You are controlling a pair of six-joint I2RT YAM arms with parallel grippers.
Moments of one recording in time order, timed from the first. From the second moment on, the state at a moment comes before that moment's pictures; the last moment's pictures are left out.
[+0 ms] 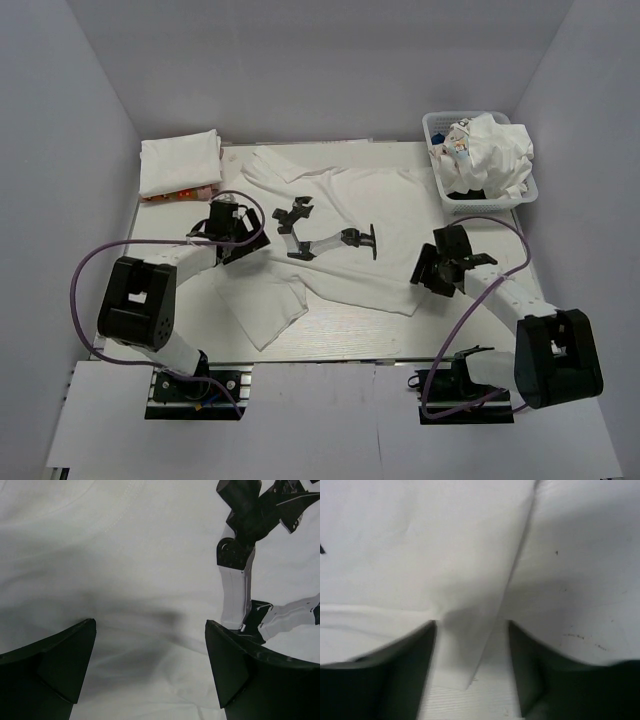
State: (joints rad) left arm -0.23 1.58 0.80 -0.08 0.01 -0.60; right arm 0.24 1.23 0.60 -0.44 0.04 0.54
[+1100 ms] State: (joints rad) left arm -0.22 1.54 0.89 -0.19 -0.13 -0.59; right arm 0.39 1.96 1.55 -0.57 -0.04 0.52
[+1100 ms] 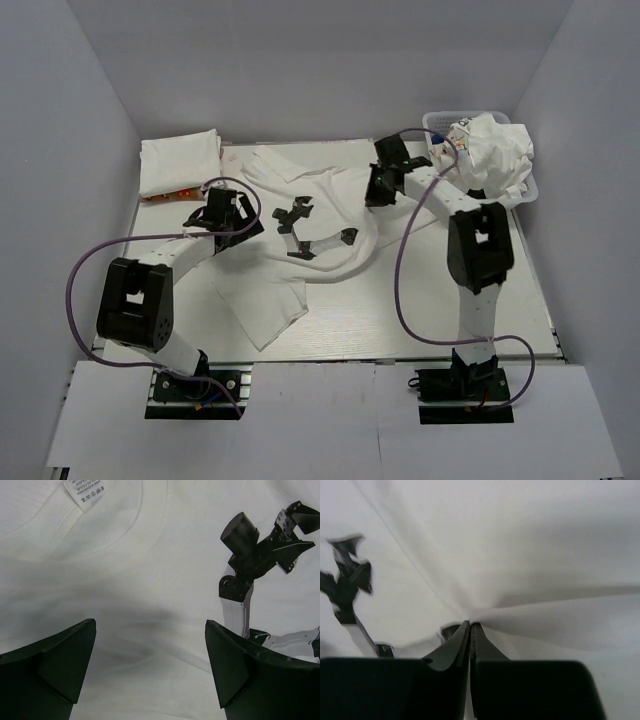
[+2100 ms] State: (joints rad) left arm -0.22 1.70 0.96 -0.21 -0.10 -0.57; right arm 0.42 1.91 1.29 -0.34 -0.08 0.46
